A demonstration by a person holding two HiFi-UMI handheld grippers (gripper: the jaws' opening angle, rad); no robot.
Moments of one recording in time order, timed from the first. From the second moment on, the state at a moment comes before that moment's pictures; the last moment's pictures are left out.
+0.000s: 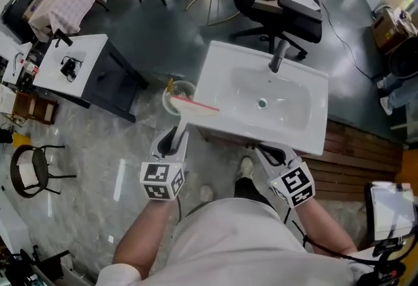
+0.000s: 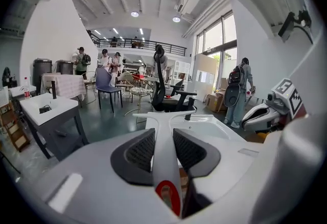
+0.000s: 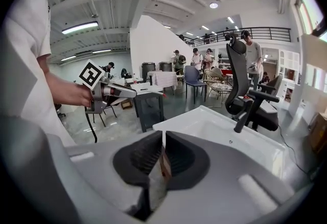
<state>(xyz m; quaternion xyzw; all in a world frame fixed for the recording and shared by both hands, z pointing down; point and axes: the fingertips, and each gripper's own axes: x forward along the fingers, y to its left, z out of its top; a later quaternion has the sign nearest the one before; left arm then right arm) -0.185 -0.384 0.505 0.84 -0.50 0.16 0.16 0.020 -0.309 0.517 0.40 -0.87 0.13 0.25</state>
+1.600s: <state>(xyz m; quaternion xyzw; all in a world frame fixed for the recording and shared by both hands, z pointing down) -0.274 -0.251 0.461 0.87 -0.45 0.14 0.13 -0.094 -0.214 0.490 0.43 -0.87 0.10 0.23</state>
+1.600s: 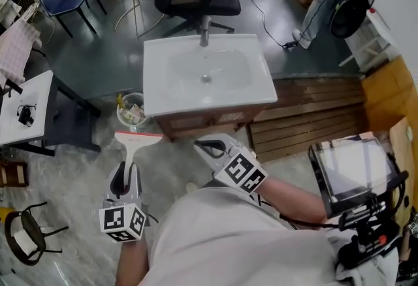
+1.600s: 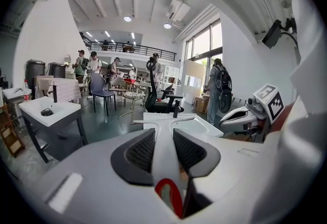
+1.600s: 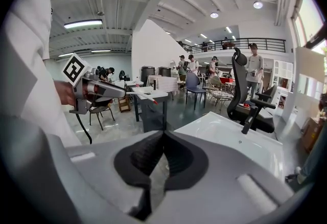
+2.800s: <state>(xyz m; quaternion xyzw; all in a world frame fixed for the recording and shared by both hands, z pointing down) -0.228 -0.284 0.472 0.88 -0.43 0.15 0.16 -0.049 -0.223 0.501 0.45 -0.85 0.13 0.25</state>
